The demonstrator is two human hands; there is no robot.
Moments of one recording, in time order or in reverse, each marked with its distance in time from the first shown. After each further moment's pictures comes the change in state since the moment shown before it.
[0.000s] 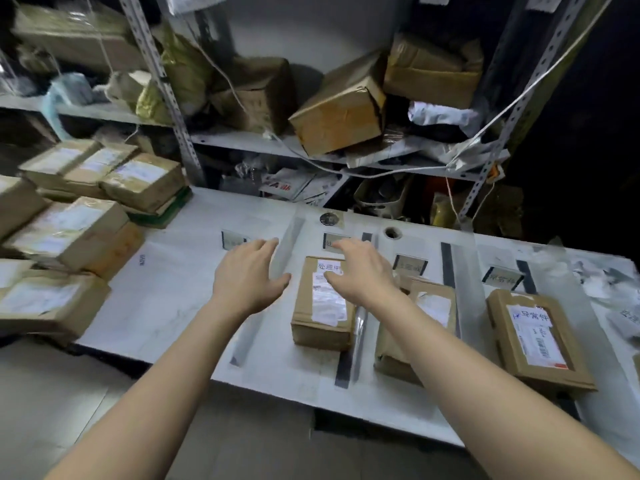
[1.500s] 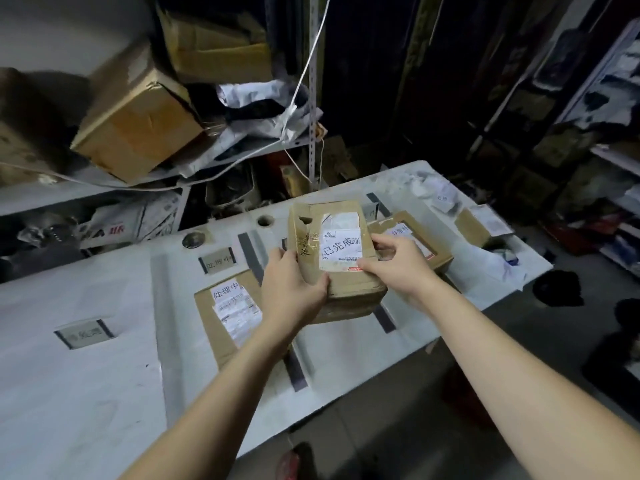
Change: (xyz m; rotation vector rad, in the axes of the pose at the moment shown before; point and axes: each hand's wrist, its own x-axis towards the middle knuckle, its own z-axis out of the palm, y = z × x) left_hand 0.021 0.156 0.046 -0.687 -0.156 0.378; right_hand -0.123 0.111 -0.032 0.699 0.451 0.739
